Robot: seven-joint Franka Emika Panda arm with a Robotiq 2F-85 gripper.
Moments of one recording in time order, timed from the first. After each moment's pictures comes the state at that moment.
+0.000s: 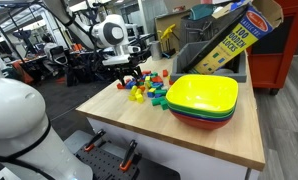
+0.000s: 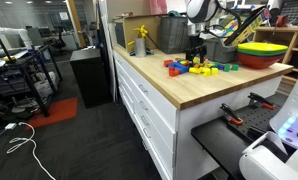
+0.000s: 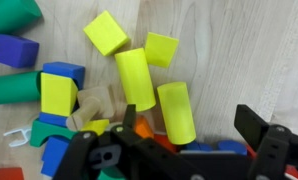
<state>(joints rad) 0.08 0.07 0.01 -2.41 -0.03 2.36 -0.08</state>
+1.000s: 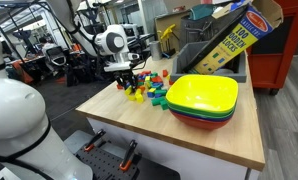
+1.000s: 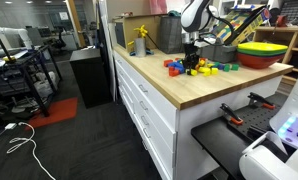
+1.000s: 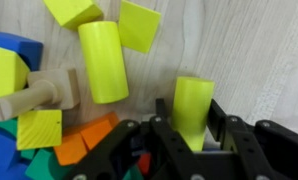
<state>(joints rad) 0.07 0.18 0.06 -2.37 -0.03 2.42 -0.11</state>
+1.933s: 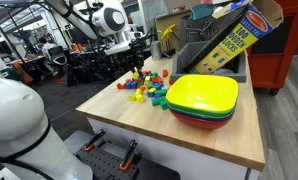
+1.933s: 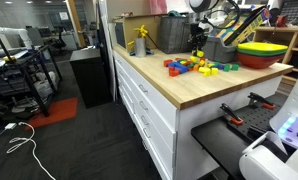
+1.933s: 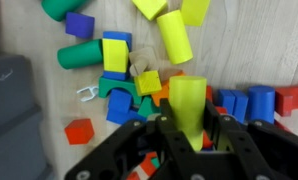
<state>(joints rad) 0.04 0.00 0.00 -2.34 -0.16 2.33 0.08</state>
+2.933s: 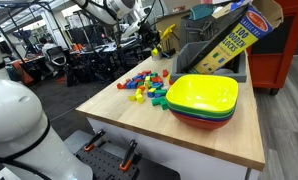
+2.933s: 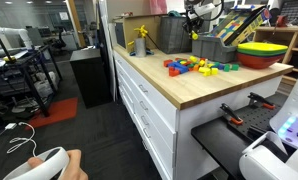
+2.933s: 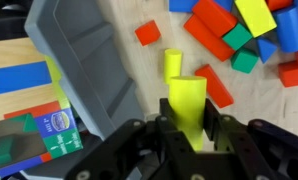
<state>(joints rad) 0.00 0.15 -0.02 -1.99 -0.42 2.30 0.46</state>
